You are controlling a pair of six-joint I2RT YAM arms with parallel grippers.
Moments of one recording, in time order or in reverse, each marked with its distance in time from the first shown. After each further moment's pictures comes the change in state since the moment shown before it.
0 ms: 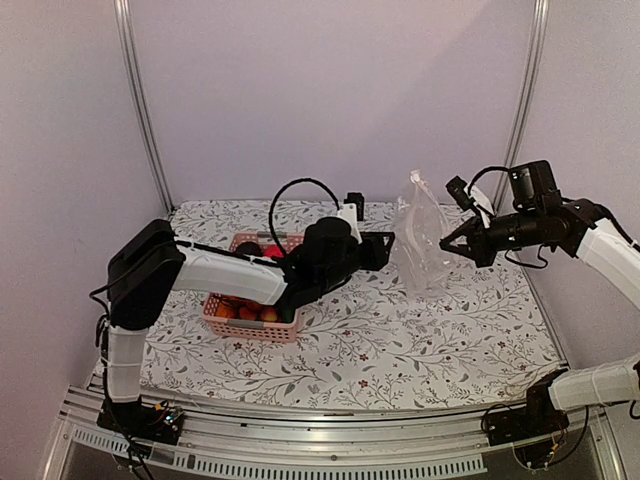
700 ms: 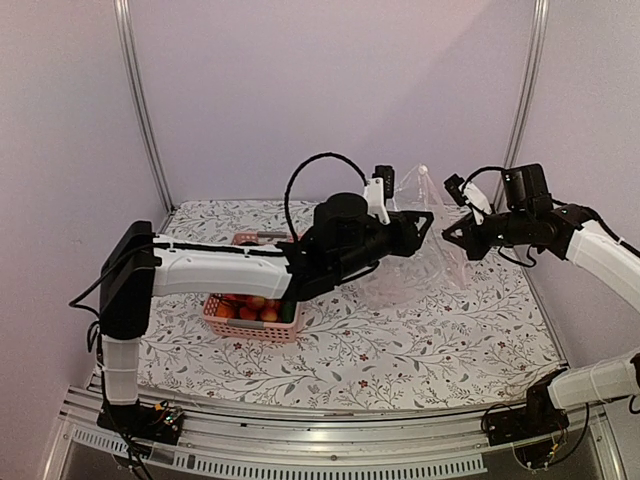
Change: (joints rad) left arm -0.099 -0.093 0.125 -0.064 0.112 -0.044; right arm -0.008 0.040 -0.051 0.175 0.237 0.021
